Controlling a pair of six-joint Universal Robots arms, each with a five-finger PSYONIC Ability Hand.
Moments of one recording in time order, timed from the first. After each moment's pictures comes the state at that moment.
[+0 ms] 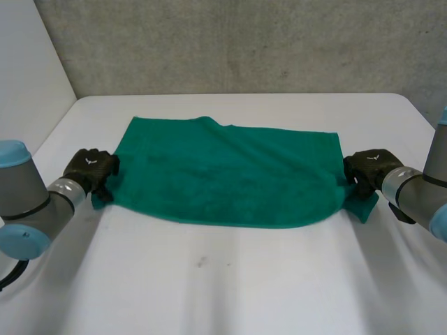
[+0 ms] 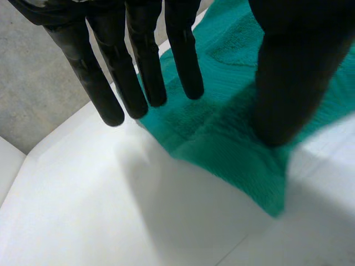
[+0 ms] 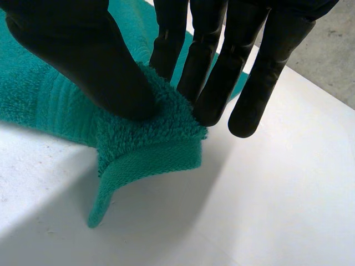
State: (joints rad) left arm 4.64 -2.26 -1.48 3.43 -1.31 3.62; right arm 1.72 -0.96 1.34 0.11 1.39 2.73; left_hand 0.74 0.73 0.73 0.72 0.53; right_hand 0.97 1.17 1.18 1.19 0.99
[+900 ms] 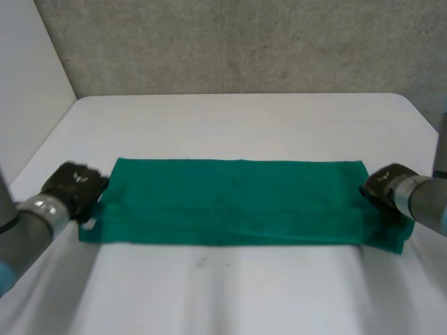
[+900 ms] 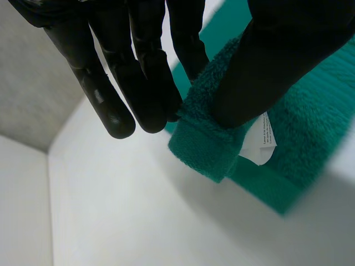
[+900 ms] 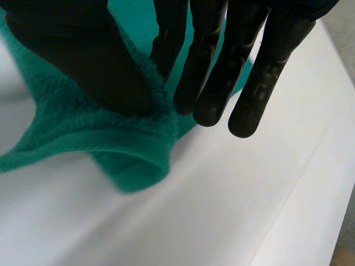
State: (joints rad) left arm 4.57 -1.86 -1.77 3.23 -1.44 3.87; right arm 1.76 -1.05 1.35 0.37 1.58 2.31; left_hand 1.13 1.20 1.19 1.19 0.96; right_hand 0.97 1.17 1.18 1.19 0.99
